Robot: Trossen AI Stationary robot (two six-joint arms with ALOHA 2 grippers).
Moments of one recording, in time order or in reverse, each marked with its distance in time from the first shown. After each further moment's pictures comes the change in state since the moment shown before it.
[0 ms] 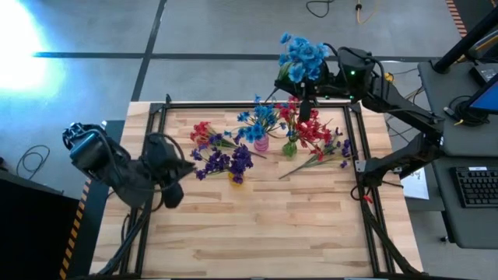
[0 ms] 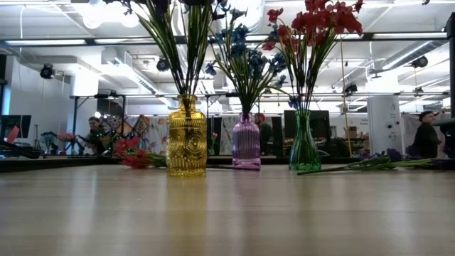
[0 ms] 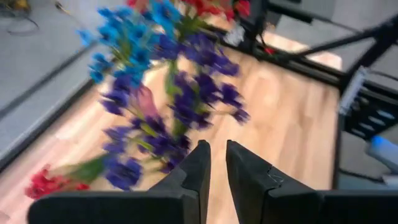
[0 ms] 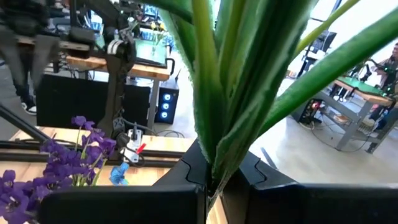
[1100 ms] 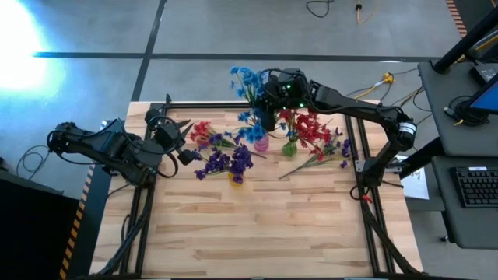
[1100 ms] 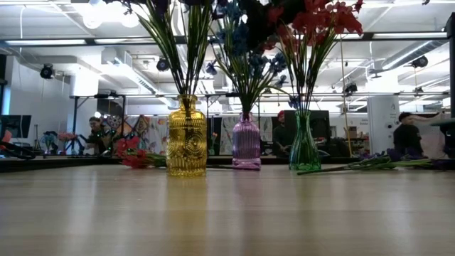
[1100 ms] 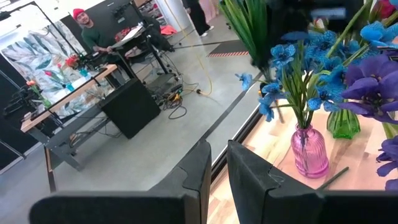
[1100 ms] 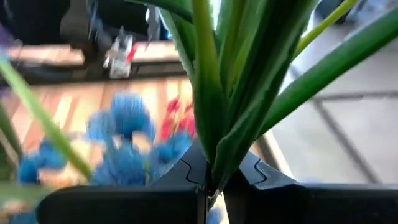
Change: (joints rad) left arm 0.344 -0.530 -0.954 0.818 -0.375 0.822; right arm -0.070 0.276 -0.201 0.140 -0.018 0.056
